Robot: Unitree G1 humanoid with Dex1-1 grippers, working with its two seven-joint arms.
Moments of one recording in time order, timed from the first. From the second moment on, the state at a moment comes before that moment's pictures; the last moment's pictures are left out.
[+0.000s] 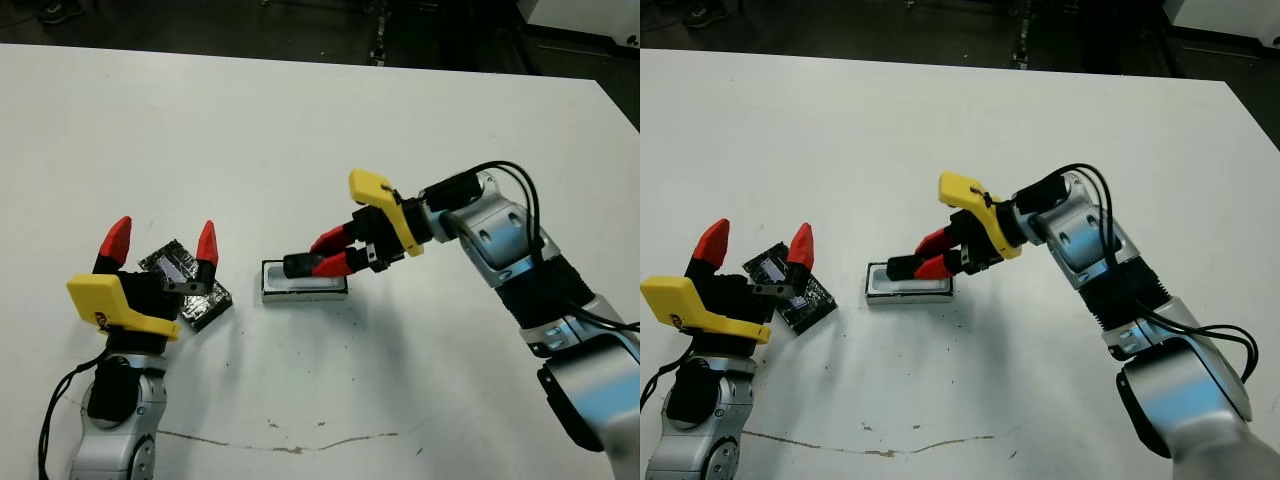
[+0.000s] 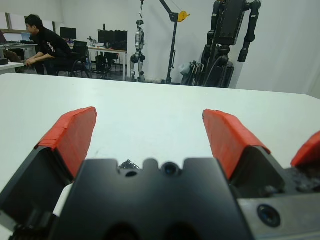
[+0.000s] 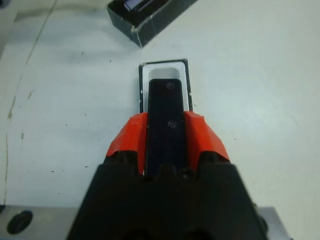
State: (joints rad) left arm 0.20 0.13 0.06 -0.42 -0.16 -0.02 -0.06; right arm -0.85 -0.44 0.51 0.28 0.11 0.53 1.31
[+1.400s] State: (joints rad) left arm 0.20 0.12 0.05 -0.42 -0.16 -0.02 -0.06; right arm -0.86 -0.34 0.56 0.29 0.00 0.52 1.28
